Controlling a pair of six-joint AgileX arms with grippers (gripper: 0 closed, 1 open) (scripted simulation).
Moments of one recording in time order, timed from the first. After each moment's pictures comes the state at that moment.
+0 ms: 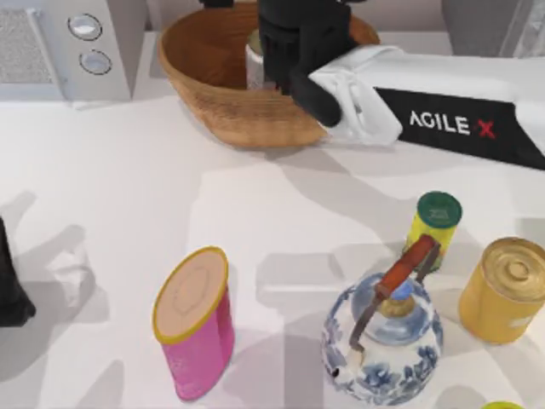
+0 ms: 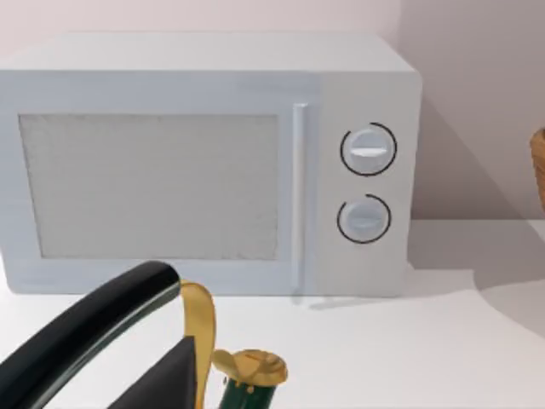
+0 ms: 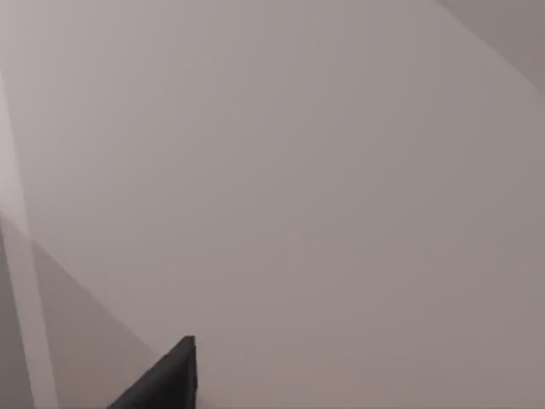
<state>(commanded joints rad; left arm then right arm) 0.00 0.00 0.00 0.00 0.00 0.00 0.67 2.23 1.70 0.50 0.66 0.02</state>
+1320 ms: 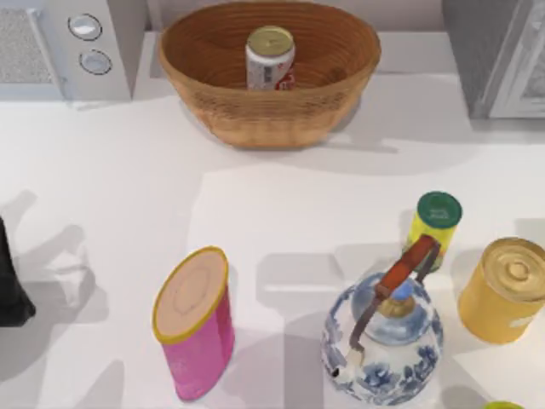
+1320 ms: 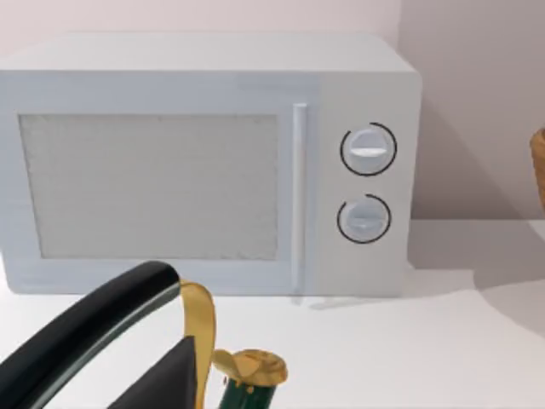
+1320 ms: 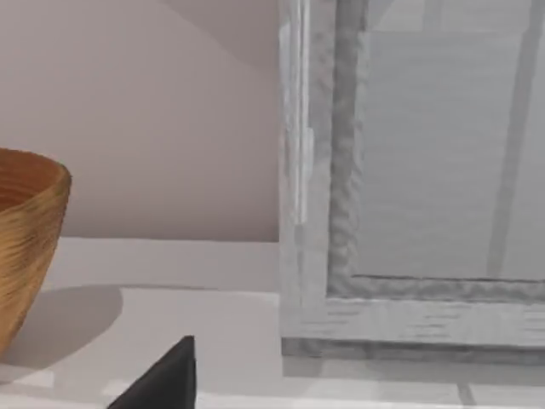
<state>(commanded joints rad) 0.00 0.00 0.00 0.00 0.00 0.00 0.07 0.22 0.13 0.07 0.01 0.01</state>
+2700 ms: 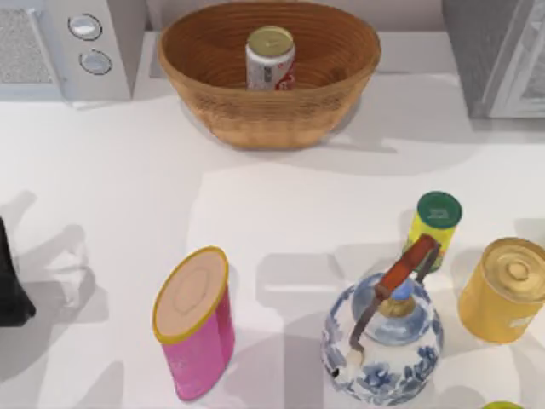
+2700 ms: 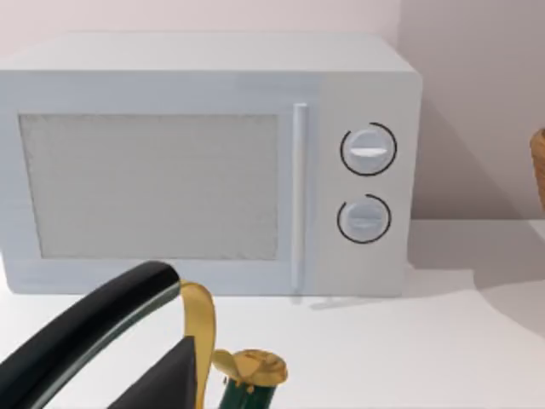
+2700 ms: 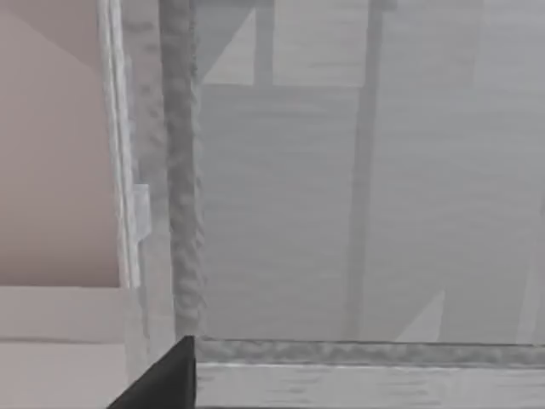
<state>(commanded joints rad) 0.00 0.00 0.00 0.00 0.00 0.00 -0.46 0.68 0.17 0.55 -0.46 0.01</state>
